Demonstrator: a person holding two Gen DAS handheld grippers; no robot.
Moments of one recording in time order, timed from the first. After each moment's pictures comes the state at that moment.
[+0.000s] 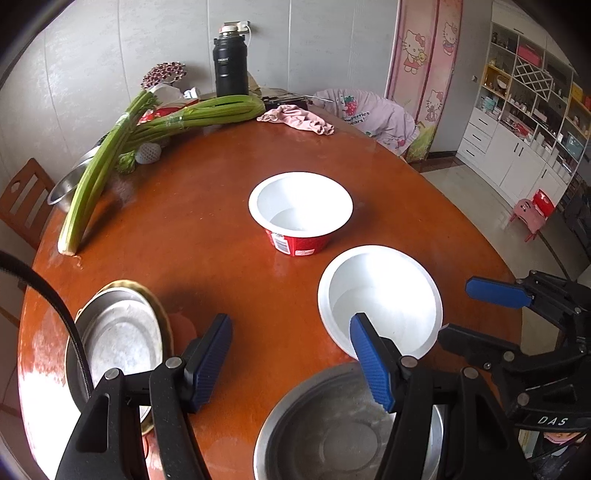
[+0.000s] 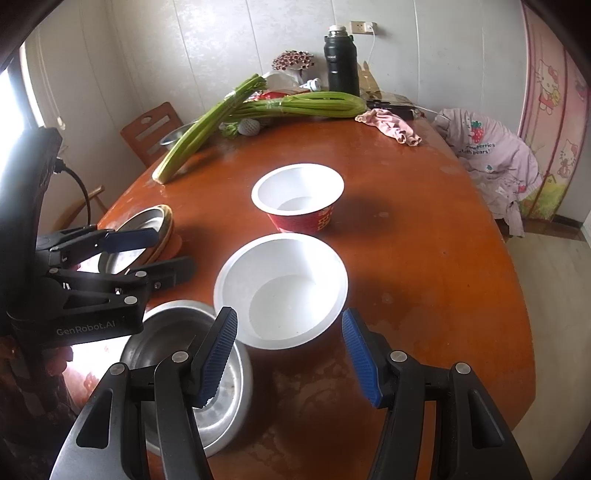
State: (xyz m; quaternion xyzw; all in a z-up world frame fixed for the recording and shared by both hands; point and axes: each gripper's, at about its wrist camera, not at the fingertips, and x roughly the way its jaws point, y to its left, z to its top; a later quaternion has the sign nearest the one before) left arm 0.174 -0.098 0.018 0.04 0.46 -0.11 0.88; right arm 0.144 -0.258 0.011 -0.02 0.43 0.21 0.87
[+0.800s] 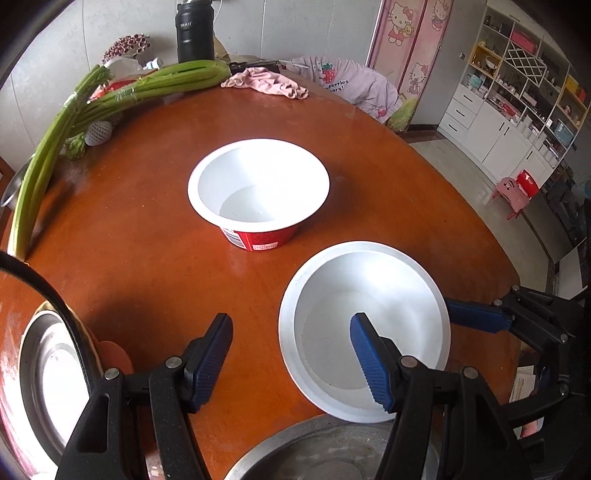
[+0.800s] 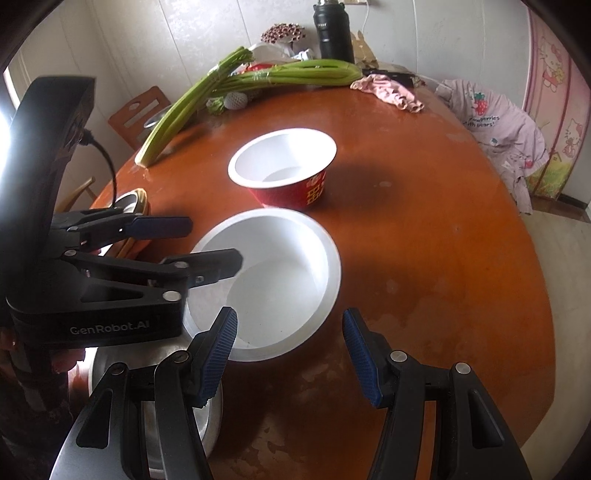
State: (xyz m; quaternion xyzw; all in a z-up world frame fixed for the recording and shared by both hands) left arm 0.221 -0.129 -0.023 0.03 0.52 -0.16 0.84; right arm 0.177 -0.254 -0.026 -0.02 0.49 0.21 0.85
